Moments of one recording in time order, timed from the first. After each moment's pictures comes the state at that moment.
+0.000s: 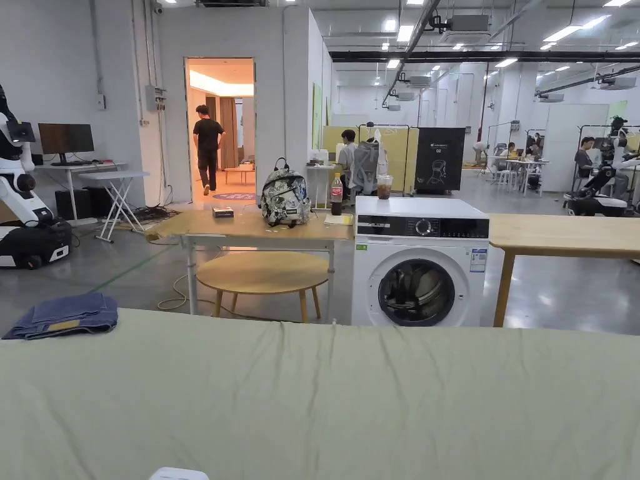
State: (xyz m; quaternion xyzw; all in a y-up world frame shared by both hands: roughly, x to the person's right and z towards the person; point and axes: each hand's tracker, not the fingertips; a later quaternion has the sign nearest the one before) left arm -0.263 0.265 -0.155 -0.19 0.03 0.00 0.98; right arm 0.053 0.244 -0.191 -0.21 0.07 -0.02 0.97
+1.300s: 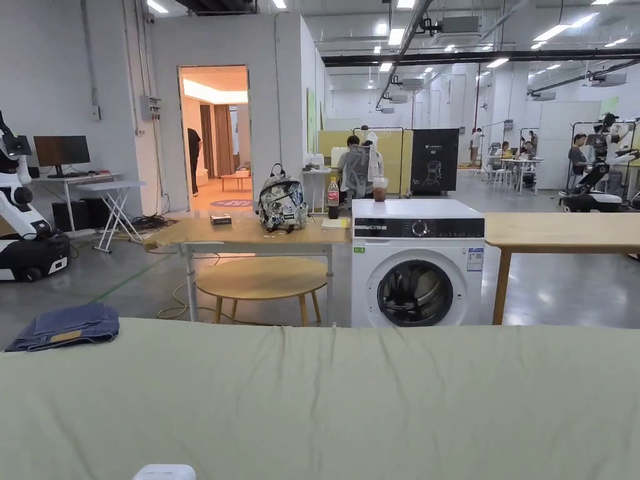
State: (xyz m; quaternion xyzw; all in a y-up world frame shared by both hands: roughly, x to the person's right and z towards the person) left arm -0.265 0.278 -0.145 -0.19 0.03 0.04 0.98; right arm 0.048 0.264 -0.187 -0.22 0.07 -0.10 0.97
